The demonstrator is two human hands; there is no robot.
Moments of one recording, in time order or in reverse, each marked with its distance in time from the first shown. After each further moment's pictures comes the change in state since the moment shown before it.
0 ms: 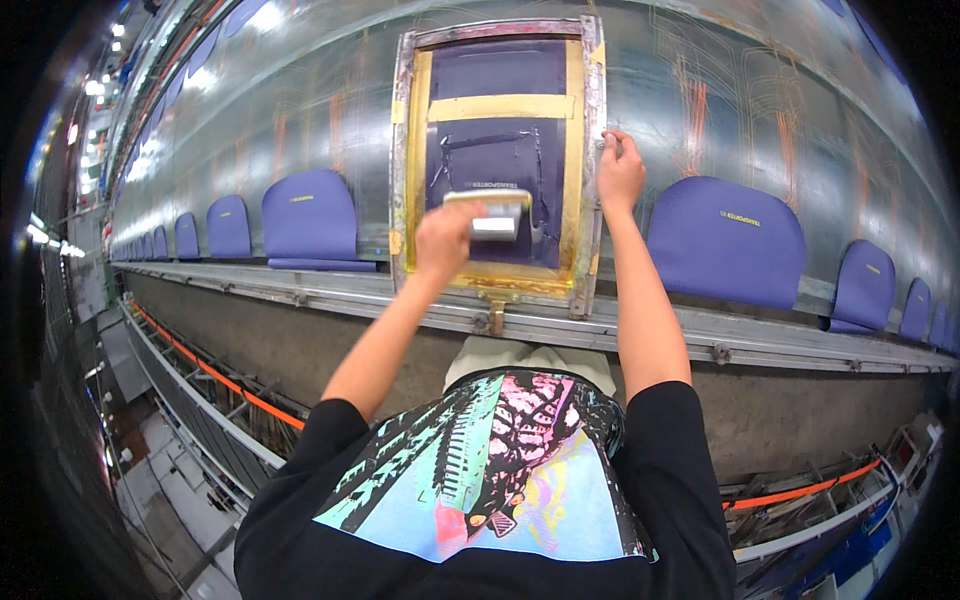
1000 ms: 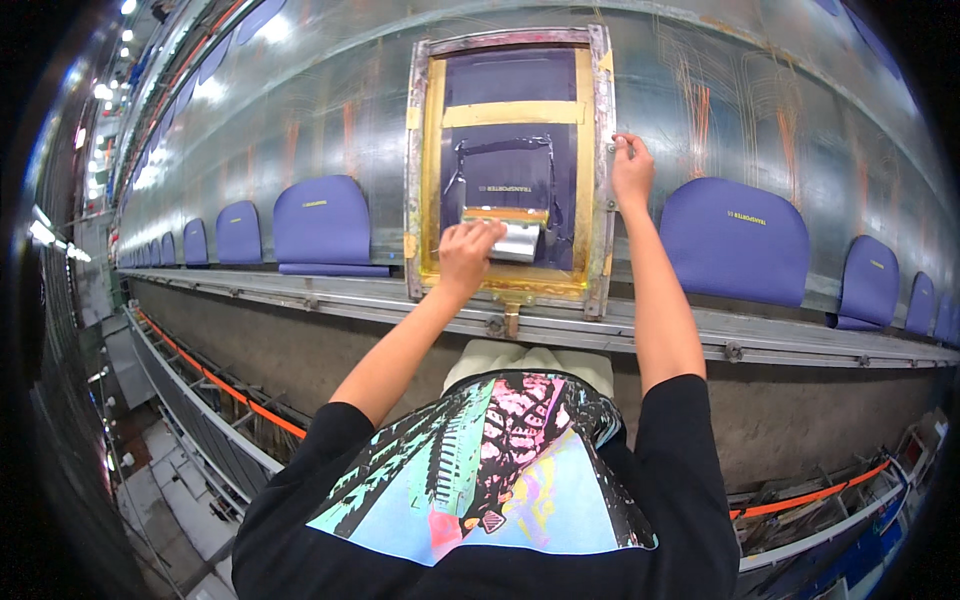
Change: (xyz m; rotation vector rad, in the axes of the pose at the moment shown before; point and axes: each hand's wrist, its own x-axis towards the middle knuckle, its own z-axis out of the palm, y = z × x) left_hand -0.032 -0.007 0.014 0.213 0.027 0.168; right_hand 0.015 0.018 0.004 0.105 -0.077 -0.001
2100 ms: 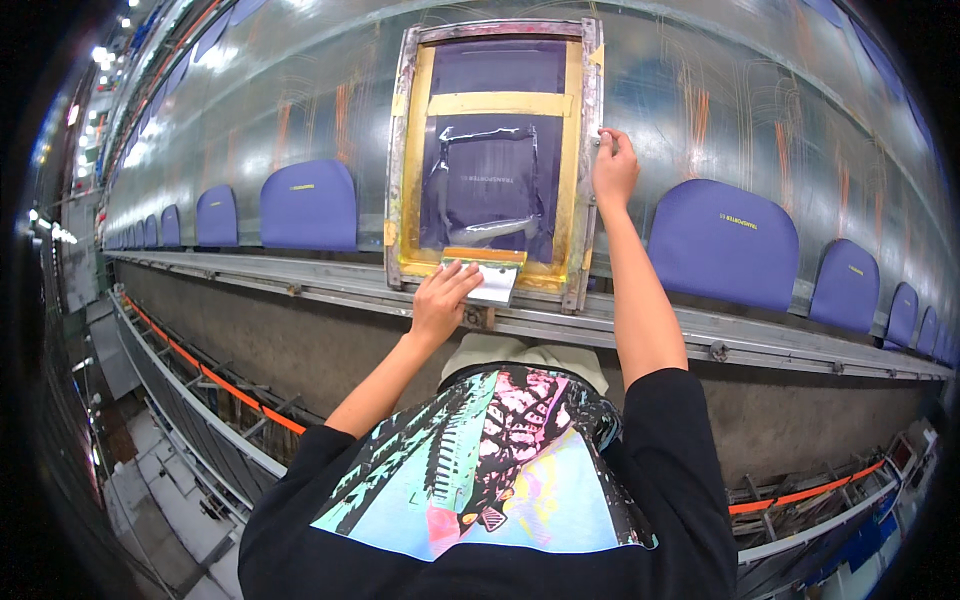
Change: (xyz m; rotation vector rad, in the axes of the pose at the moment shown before) left_hand -0.083 0.046 -0.031 -0.146 -0.134 -0.058; right_hand -0.021 -0.019 -0.009 0.011 0.126 -0.078
